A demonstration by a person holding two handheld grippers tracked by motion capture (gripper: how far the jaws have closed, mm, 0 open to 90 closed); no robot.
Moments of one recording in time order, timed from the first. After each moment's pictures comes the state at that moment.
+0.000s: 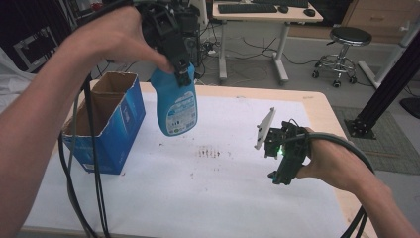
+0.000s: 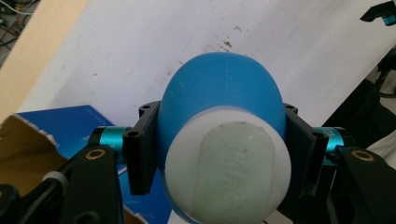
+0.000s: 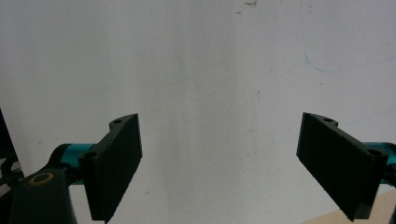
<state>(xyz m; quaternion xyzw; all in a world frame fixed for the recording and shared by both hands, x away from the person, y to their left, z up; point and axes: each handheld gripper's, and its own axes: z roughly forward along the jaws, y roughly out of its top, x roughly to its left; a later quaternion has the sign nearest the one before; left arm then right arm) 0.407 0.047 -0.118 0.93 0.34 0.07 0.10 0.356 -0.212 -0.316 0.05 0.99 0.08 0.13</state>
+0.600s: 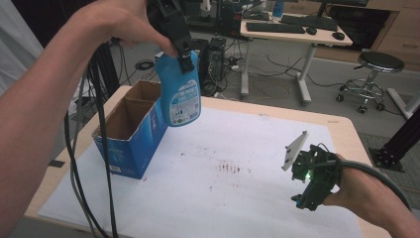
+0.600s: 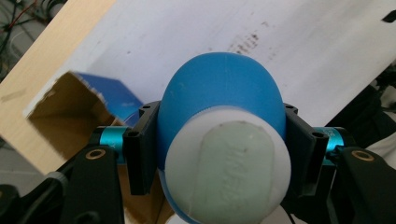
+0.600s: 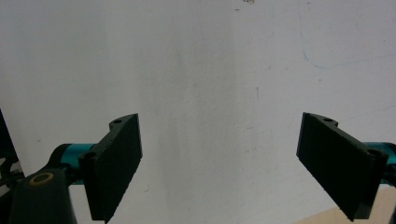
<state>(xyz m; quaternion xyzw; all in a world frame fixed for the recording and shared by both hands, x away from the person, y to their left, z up) 0.415 0.119 -0.084 0.91 0.39 0.07 0.11 0.356 -0.215 -0.315 0.05 0.99 0.08 0.13</state>
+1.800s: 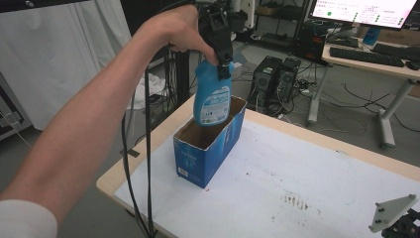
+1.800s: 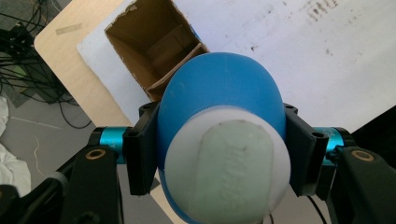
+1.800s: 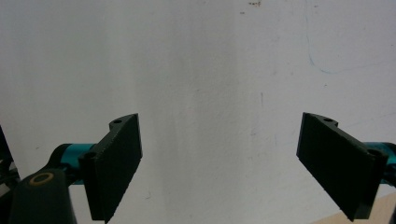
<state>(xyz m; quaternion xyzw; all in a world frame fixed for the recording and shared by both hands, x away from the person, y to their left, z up) 0.412 0.230 -0.092 0.88 0.45 0.10 0.08 0.355 -0.206 -0.322 0.04 0.99 0.08 0.13</state>
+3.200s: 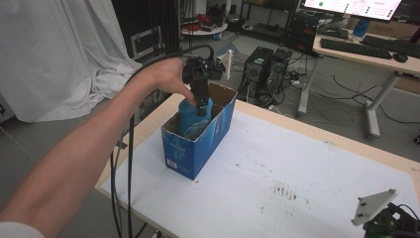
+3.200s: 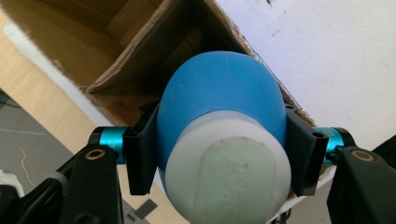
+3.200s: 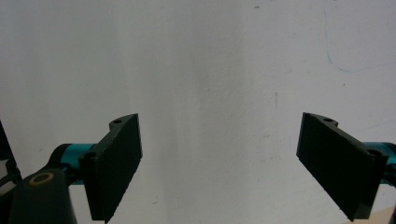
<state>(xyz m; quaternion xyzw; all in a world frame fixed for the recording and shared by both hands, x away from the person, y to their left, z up) 0.425 0.242 -0.229 0.91 0.40 0.06 0.05 0.353 -0.206 -0.335 0.05 0.99 0.07 0.12</state>
